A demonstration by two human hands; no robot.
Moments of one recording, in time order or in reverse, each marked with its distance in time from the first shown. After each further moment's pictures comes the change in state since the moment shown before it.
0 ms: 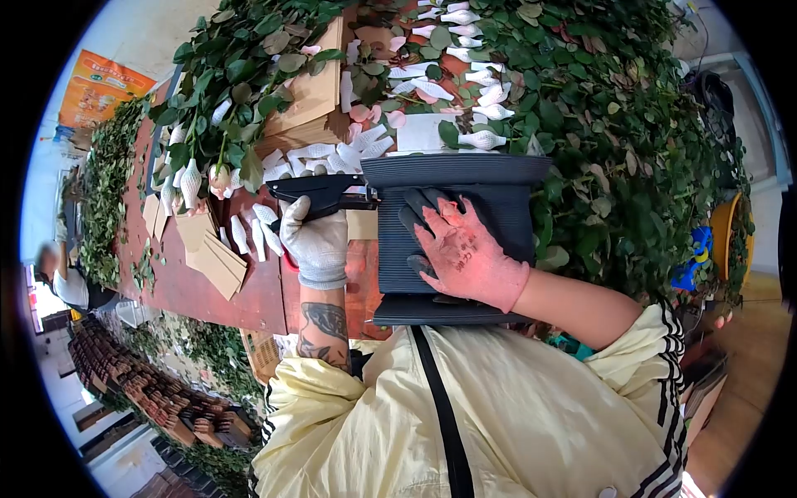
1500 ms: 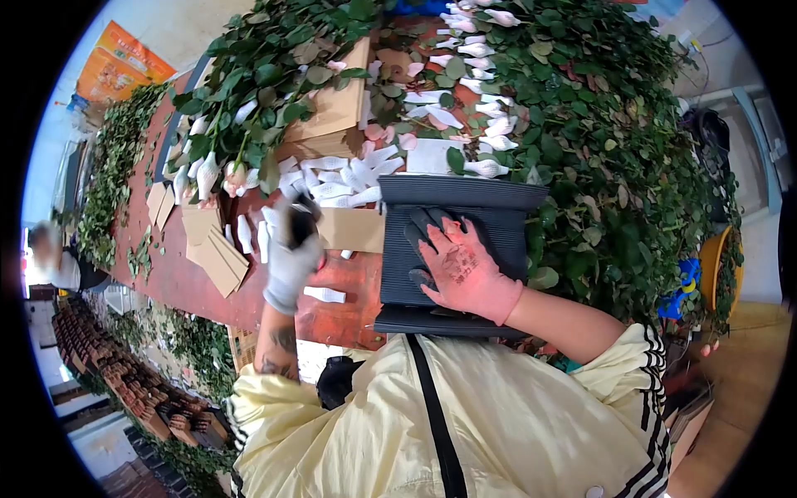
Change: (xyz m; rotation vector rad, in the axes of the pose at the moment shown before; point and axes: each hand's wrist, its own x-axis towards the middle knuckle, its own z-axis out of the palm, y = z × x) left_hand -0.027 0.061 0.021 1.419 -0.351 0.127; right_hand -0.001 -0.001 0.019 -0.127 0.119 -0.016
